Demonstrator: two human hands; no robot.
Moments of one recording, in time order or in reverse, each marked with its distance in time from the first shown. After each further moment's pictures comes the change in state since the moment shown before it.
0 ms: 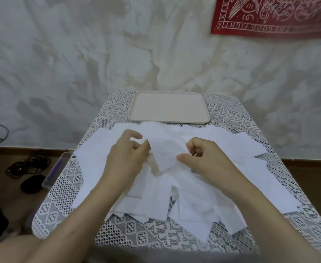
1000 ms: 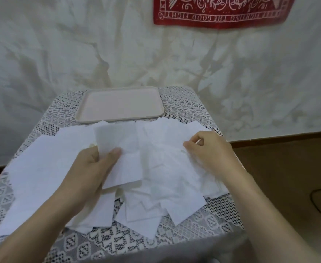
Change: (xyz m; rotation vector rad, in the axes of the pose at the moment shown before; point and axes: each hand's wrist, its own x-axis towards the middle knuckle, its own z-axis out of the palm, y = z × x) left_hand -0.028 0.017 0.044 -0.251 -0.249 -0.051; right_hand -0.009 0.070 -0.102 -0.483 0.358 0.238
